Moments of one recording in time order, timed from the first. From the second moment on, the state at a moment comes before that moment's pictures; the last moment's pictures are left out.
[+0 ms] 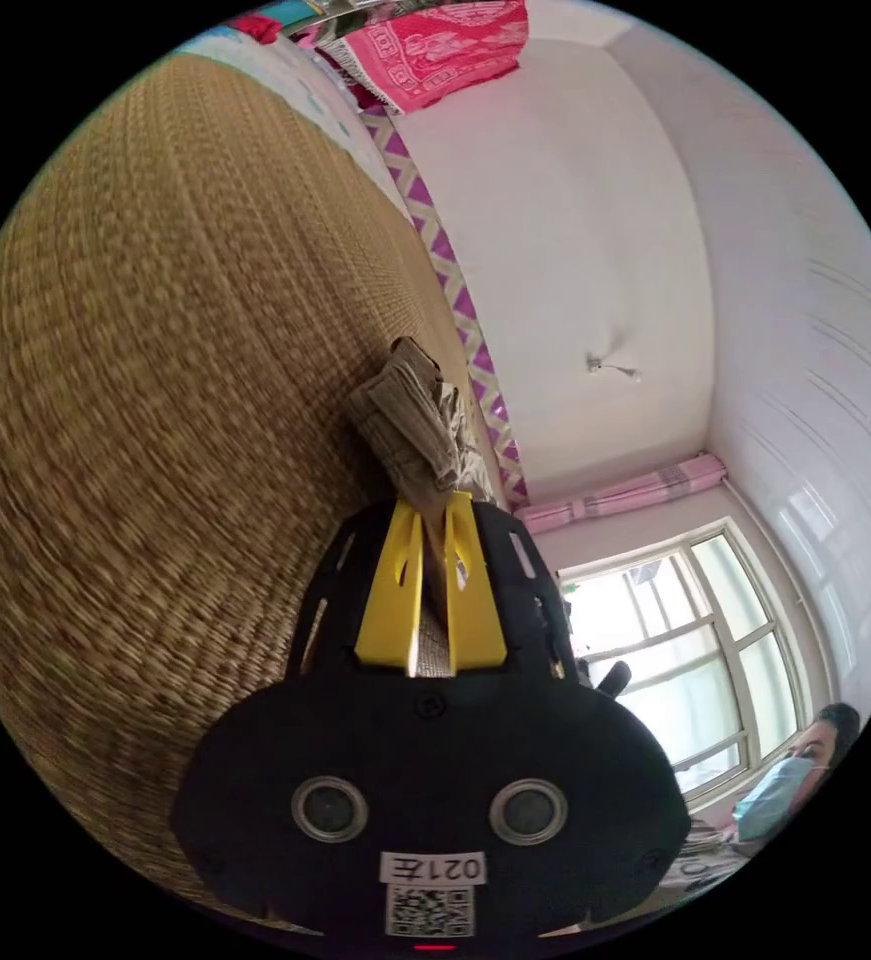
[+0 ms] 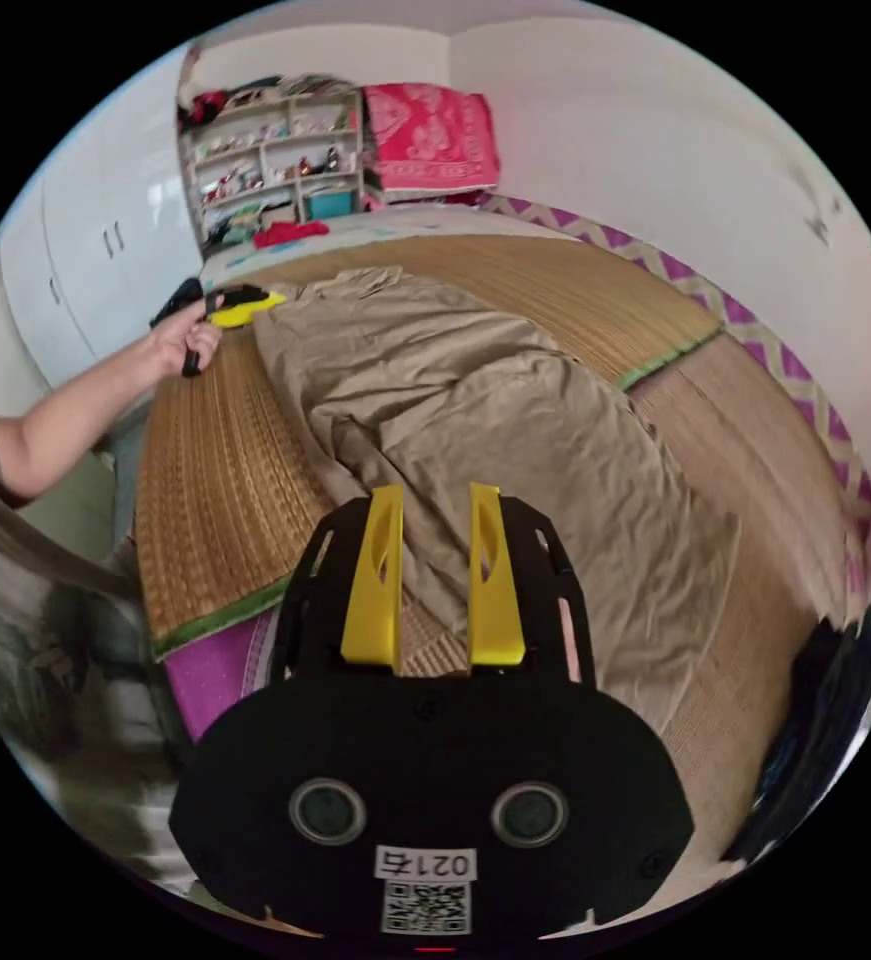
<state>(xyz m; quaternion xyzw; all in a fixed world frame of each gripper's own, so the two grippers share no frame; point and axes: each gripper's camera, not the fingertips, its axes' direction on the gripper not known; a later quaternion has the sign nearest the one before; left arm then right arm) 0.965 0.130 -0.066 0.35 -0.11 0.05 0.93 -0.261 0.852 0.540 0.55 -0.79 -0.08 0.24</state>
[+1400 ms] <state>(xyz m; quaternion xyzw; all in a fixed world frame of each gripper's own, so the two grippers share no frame) 0.721 0.222 -0.080 0.35 -0.07 -0.02 0.93 -0.755 0.781 0.926 0.05 -0.96 0.23 0.13</state>
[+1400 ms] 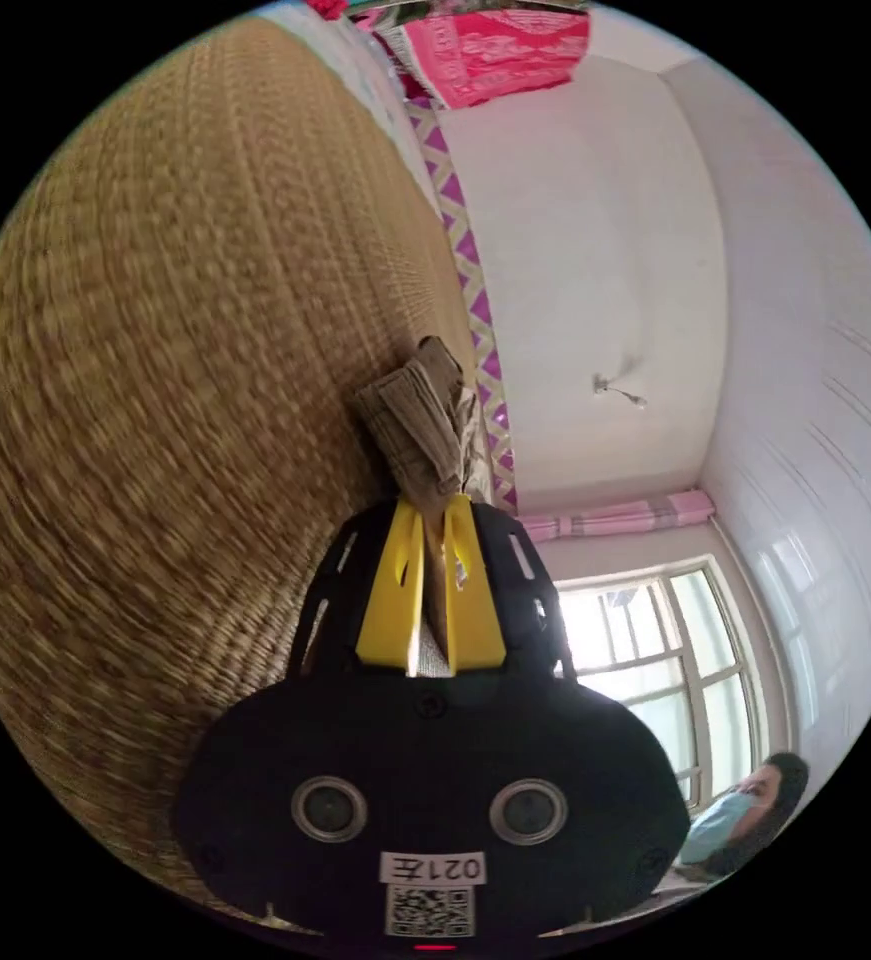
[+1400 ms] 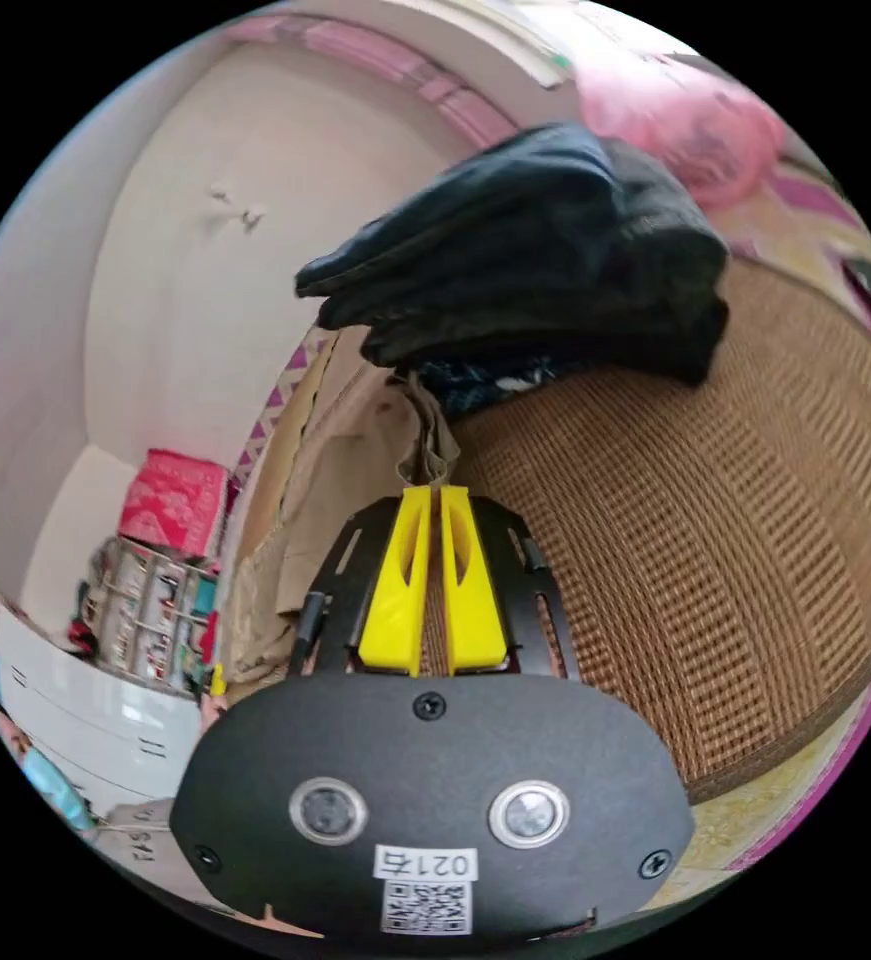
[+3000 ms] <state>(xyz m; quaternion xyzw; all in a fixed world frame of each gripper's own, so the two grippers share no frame) 1.252 -0.107 0.288 -0.04 -0.47 0.48 0.74 -0.394 0.634 0.648 0.64 -0.72 -0.08 0.26</state>
